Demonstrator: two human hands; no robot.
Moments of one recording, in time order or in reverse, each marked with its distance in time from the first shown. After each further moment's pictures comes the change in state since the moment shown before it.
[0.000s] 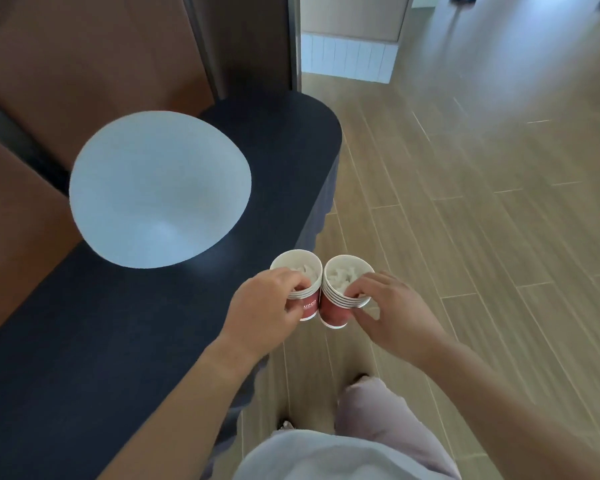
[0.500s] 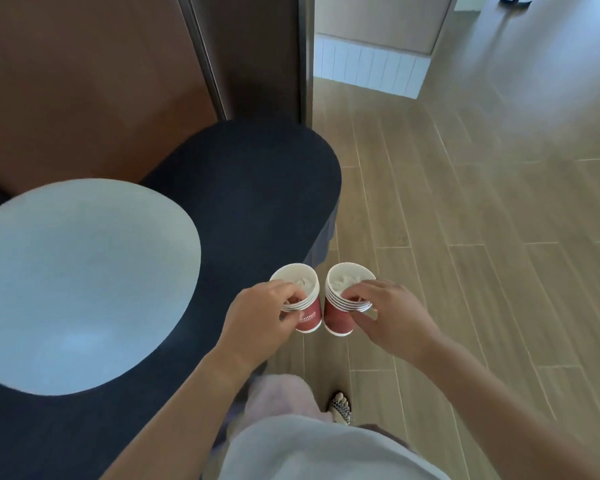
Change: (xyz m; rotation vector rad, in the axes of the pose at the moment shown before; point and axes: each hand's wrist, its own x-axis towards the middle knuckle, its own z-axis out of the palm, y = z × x) left_hand 0.270 -0.001 0.048 0.003 -0.025 -0.164; right_hand 0.248 0.172 -0.071 -0.031 -0.166 -0.047
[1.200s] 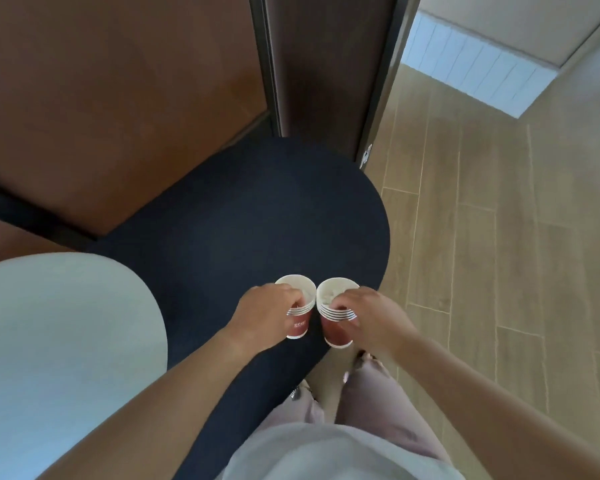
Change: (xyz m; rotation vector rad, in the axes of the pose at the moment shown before) left_hand 0.300 -0.081 -0.018 0.147 -0.255 -0.217; right_hand 0.340 0.096 -0.009 -0.122 -0.433 -0.132
